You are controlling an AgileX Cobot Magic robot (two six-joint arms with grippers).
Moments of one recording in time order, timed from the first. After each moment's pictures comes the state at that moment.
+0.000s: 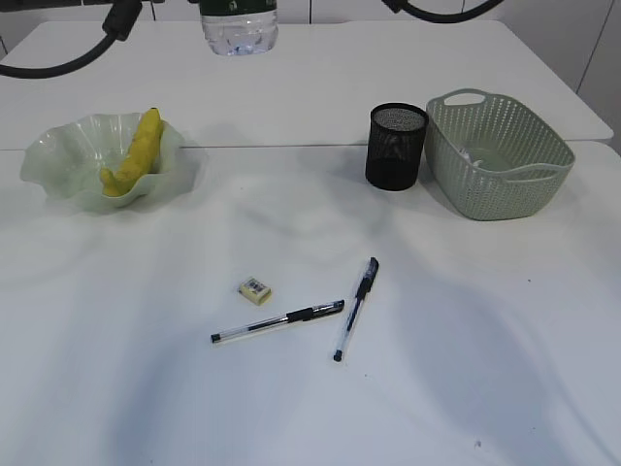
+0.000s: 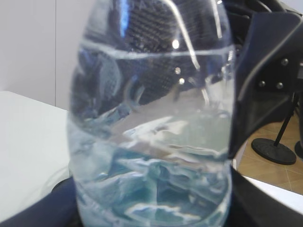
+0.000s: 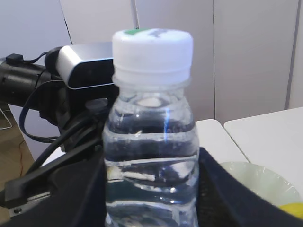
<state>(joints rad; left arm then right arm) -0.18 1.81 -1.44 -1.76 0.94 1.75 0.22 2.21 -2.37 1.39 1.25 -1.24</state>
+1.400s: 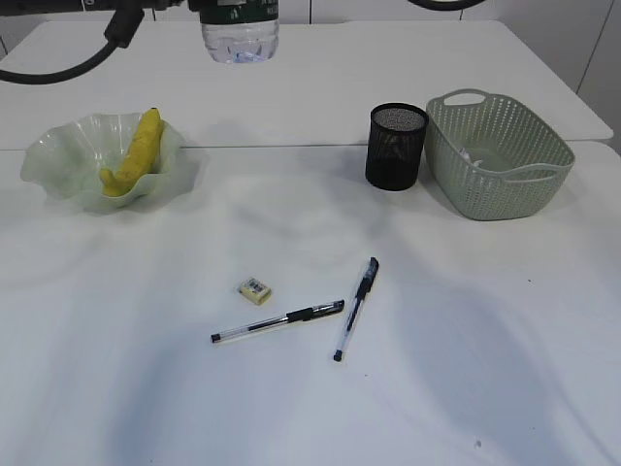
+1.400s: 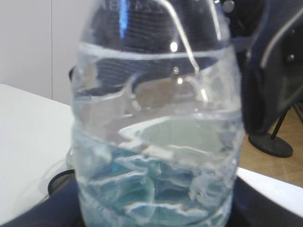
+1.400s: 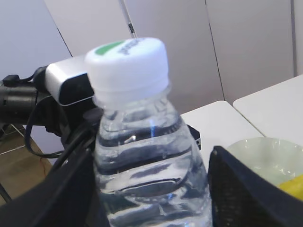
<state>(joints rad) -0.18 1.82 -1.44 -1.74 0.94 1.74 0.22 2.21 -2.37 1.34 1.25 -1.02</state>
